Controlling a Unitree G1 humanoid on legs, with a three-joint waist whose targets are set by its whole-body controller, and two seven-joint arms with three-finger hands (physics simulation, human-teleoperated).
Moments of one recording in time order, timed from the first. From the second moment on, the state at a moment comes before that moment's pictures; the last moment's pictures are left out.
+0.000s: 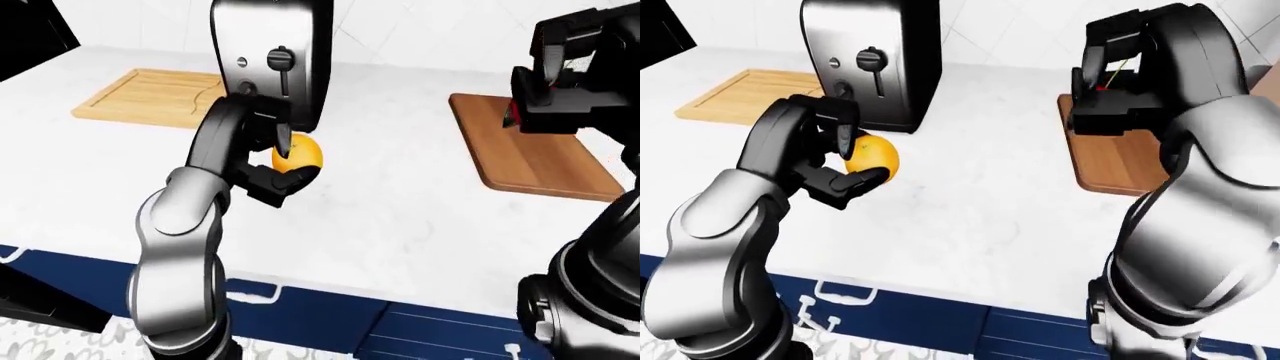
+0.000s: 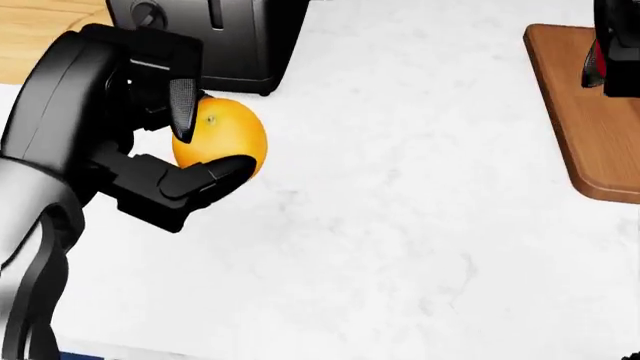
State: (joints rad) left arm -0.69 0.10 -0.02 -0.70 0.36 1.22 -0.41; right arm -0.94 -0.50 -0.12 -0.69 -0.72 1.46 0.83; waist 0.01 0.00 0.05
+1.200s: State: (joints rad) left arm -0.71 0.15 -0.01 -0.73 0.27 1.25 -0.34; right arm -1.30 -0.50 -0.15 1.19 -0.26 0.26 -0.34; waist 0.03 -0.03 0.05
